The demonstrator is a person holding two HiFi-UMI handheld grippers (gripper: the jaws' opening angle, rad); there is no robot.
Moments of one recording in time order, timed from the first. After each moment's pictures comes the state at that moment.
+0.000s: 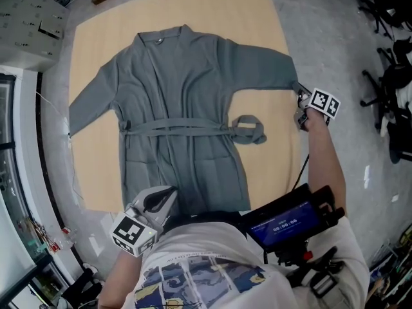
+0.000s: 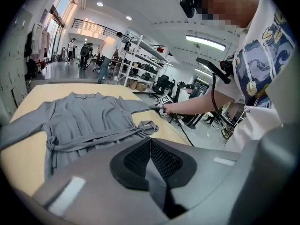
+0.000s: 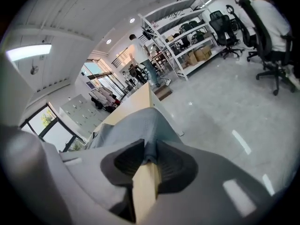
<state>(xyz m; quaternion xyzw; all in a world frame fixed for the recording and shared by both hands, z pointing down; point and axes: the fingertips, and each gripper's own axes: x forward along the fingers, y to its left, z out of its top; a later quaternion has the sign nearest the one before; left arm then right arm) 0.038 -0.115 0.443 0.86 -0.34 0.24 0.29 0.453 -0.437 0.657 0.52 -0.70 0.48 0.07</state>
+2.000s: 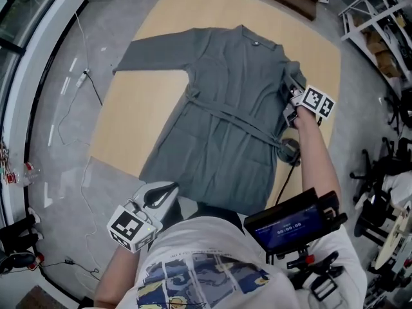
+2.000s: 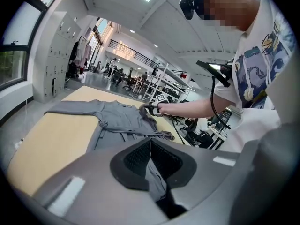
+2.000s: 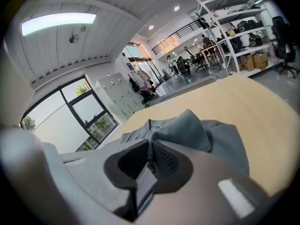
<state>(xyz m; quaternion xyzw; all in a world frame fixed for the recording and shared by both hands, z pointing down) -0.105 -0.016 0.421 0.80 -0.50 0.10 0.30 0.081 -0.478 0.533 0.36 -0.85 0.37 0.13</state>
